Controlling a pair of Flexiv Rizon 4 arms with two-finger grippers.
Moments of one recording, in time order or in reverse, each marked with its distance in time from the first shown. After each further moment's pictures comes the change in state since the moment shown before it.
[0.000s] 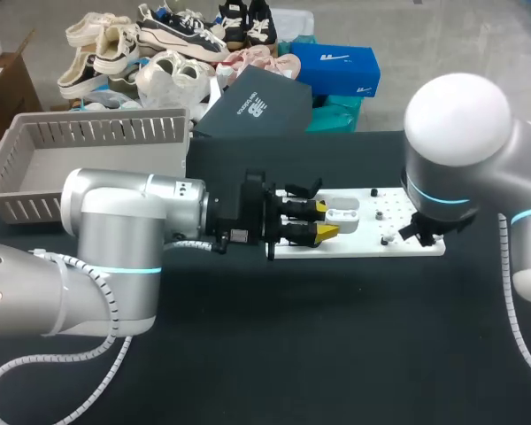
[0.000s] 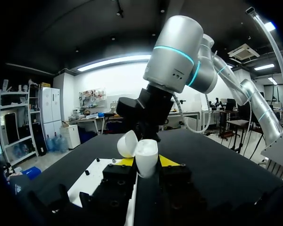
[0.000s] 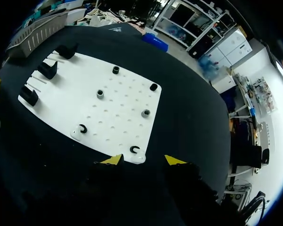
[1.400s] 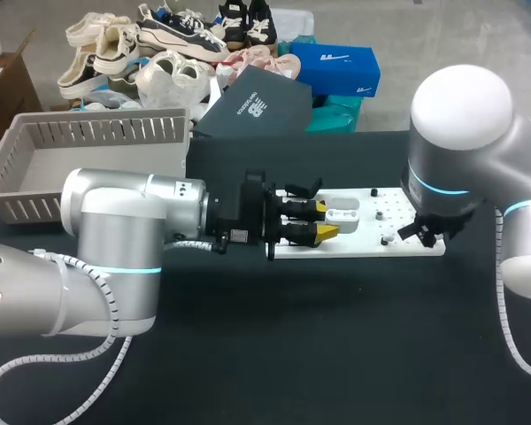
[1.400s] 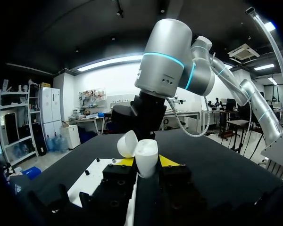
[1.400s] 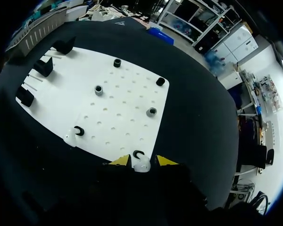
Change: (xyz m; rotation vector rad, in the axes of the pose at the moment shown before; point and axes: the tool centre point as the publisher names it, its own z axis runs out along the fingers) left arm 0.000 0.000 0.000 0.000 0.000 0.000; right arm -0.001 0.006 0.018 -0.058 0.046 -0.002
